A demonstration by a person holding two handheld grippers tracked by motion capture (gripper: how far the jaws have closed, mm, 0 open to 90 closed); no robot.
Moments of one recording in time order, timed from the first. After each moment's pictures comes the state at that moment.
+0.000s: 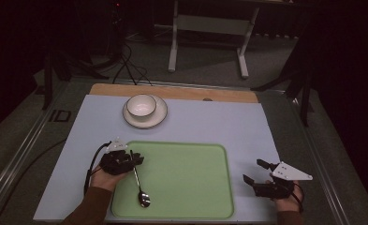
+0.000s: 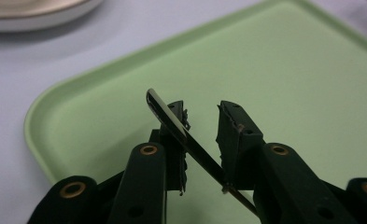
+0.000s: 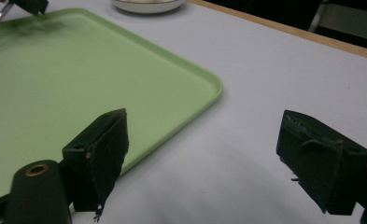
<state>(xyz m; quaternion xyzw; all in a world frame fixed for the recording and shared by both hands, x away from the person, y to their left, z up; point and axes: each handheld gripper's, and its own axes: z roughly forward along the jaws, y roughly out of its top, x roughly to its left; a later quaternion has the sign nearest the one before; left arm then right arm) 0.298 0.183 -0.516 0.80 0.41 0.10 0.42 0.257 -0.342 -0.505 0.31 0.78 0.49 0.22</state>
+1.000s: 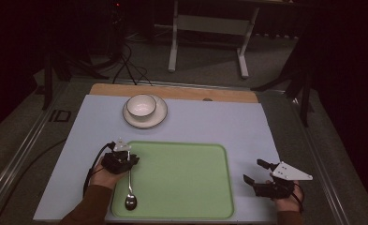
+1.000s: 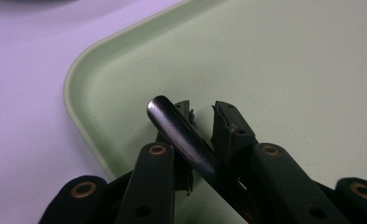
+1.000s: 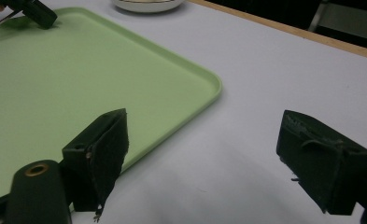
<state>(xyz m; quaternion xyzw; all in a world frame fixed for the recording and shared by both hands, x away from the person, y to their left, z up) 0.307 0.181 -0.529 0.83 0.42 0.14 0.34 0.258 -0.343 -0.505 0.31 0.79 0.49 0.22</state>
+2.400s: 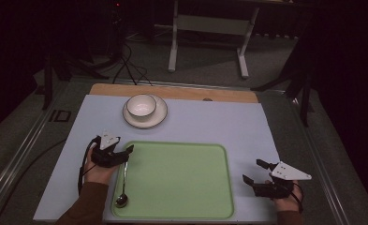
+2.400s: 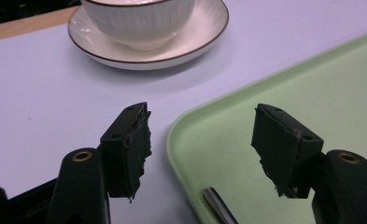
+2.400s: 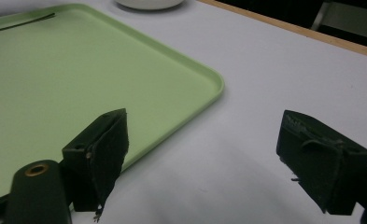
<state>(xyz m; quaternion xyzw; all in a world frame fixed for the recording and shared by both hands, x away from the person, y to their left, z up) 0.304 0.205 -0.505 0.75 0.46 0.27 0.40 0.259 -0.341 -0.506 0.31 0.79 0.48 0.22</state>
